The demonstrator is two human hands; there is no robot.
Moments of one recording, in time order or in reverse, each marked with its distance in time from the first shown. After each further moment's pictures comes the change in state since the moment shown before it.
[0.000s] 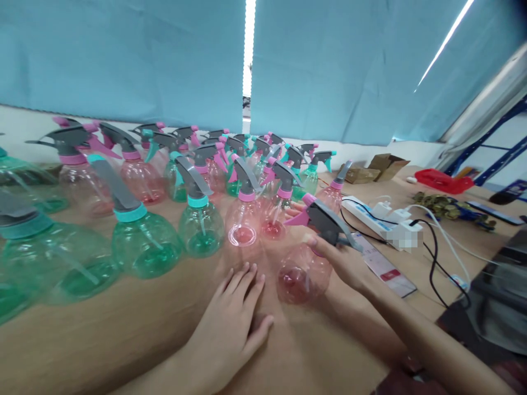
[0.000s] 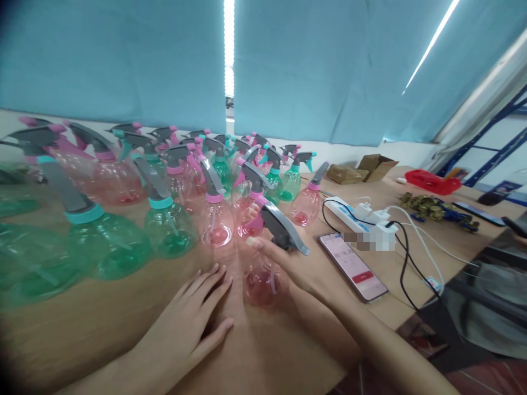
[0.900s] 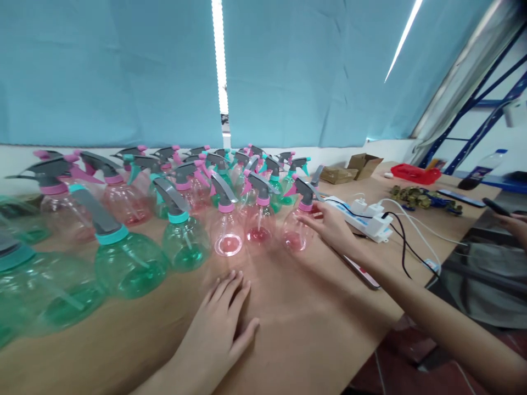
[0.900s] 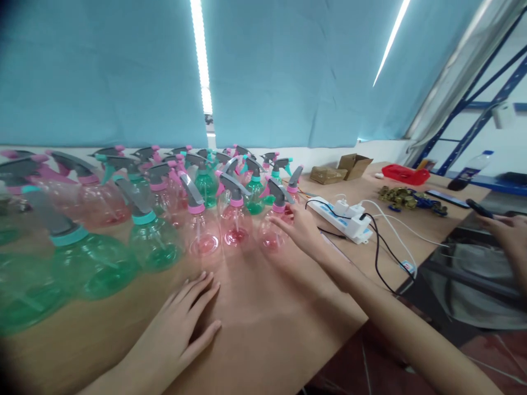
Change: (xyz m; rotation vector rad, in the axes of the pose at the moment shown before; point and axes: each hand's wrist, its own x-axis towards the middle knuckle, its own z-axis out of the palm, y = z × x) left_hand 0.000 -0.007 0.004 0.008 0.061 0.001; right_hand 0.045 0.060 -0.039 -0.257 0.156 -0.027
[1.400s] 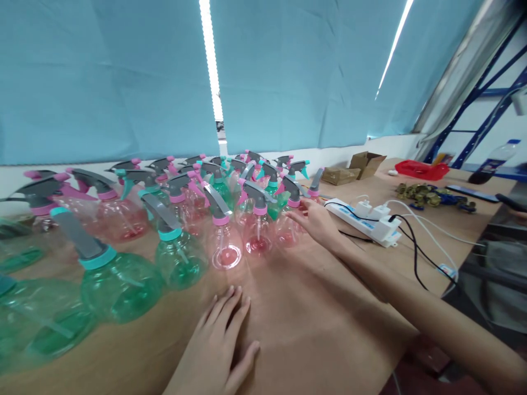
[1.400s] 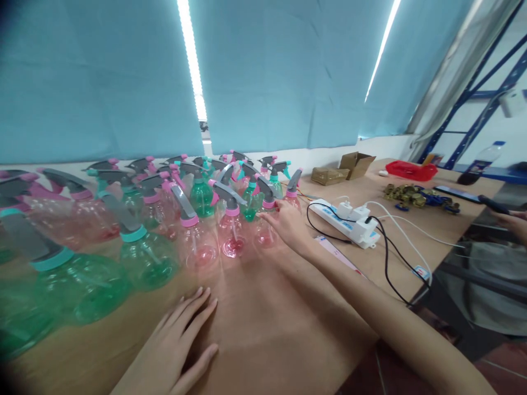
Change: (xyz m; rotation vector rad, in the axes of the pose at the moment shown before) left_hand -0.003 -0.005 0.003 0.033 0.055 0.036; right_hand 0.038 0.015 0.029 -0.064 0.034 -0.051
